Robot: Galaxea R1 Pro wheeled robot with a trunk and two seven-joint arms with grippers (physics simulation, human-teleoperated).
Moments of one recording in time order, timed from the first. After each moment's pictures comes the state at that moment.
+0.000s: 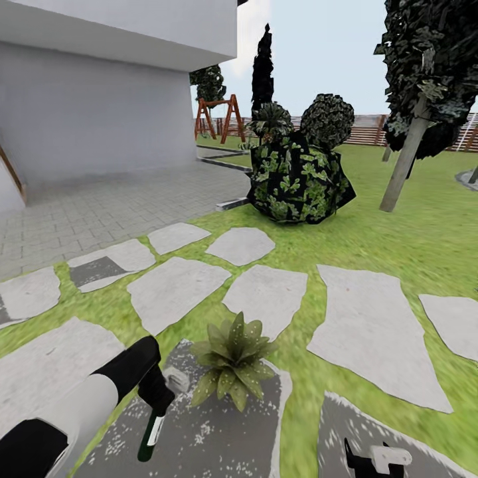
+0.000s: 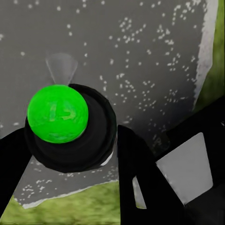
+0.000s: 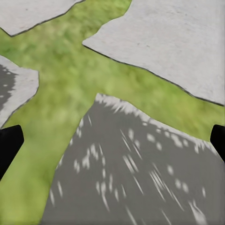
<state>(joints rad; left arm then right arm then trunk) -0.84 0.09 -0.44 -0.42 -0.55 0.96 -1.01 -0.35 -0.13 -0.08 -0.12 0.03 -0.69 -0.07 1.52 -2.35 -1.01</state>
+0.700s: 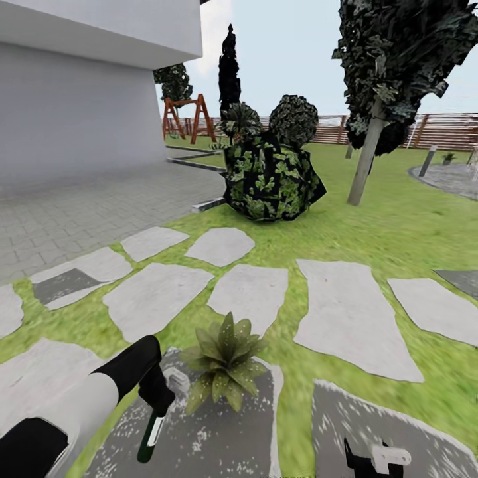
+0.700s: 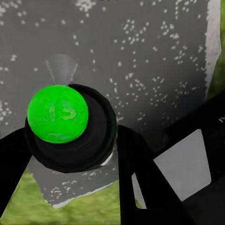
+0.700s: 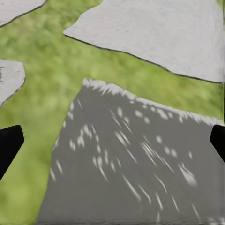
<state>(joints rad) -0.85 0.09 -0.46 -0.43 -0.55 0.97 -1.03 -0.35 -0.13 -0.08 -0.13 0.03 -0.69 -0.07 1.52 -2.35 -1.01</state>
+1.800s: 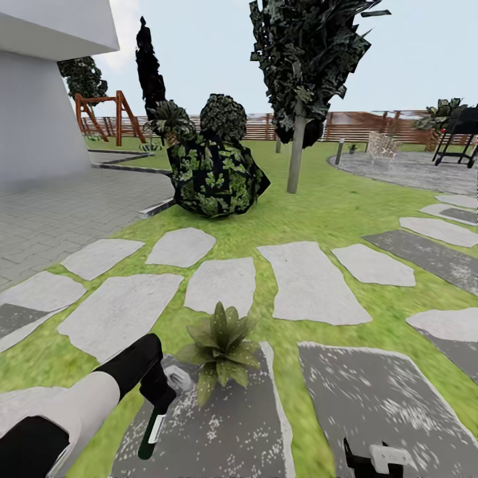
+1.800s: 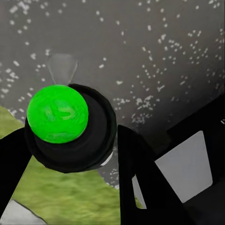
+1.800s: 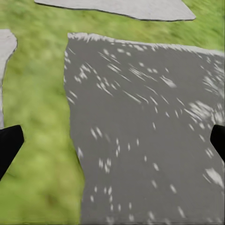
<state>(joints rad) -0.86 0.08 -0.46 -0.43 -0.55 0.97 -1.03 -0.35 -0.13 -0.08 -0.13 0.03 -0.69 -0.07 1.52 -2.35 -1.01</state>
